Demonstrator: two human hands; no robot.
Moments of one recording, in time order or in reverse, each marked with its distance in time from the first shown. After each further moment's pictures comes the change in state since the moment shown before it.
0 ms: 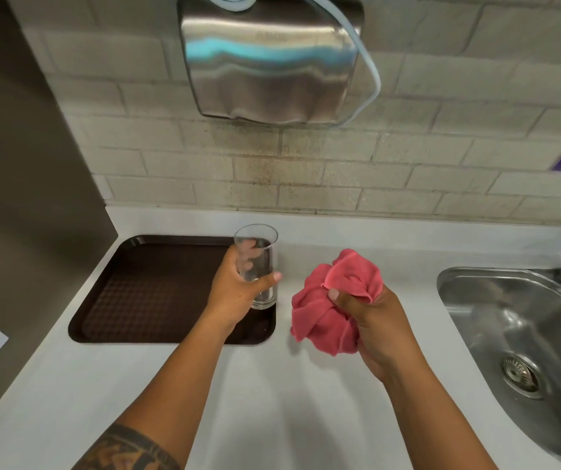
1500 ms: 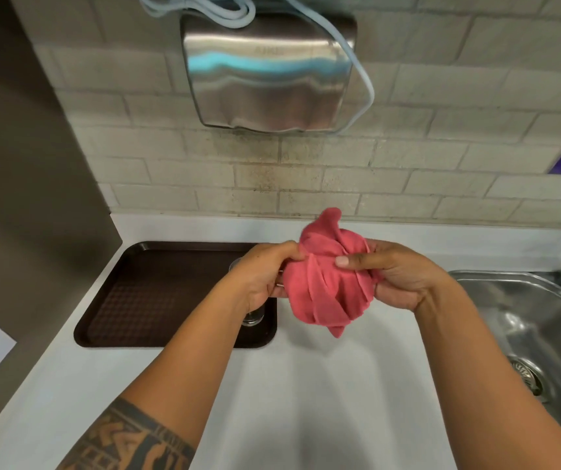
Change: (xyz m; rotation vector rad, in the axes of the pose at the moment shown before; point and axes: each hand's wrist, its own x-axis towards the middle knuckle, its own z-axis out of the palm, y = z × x) left_hand -0.001 0.089 0.032 -0.100 -0.306 -0.381; right_hand 0.051 -0.083 -0.011 0.078 -0.519 0.293
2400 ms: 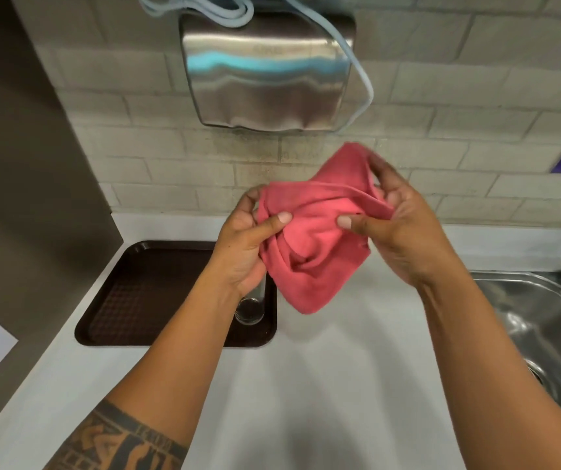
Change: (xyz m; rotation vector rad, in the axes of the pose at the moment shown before) left_hand -0.005 0.021 -0.010 -0.505 -0.083 0.530; right_hand 0.009 -0.030 0.008 -0.340 0.069 -0.663
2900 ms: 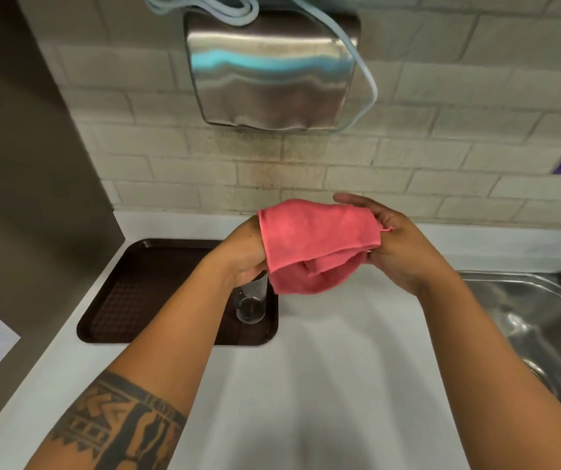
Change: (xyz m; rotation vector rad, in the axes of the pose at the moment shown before) left_hand 0.015 0.003 -0.009 0.521 -0.014 -0.329; right_hand -0.010 0.019 -0.012 -0.160 0.025 0.246
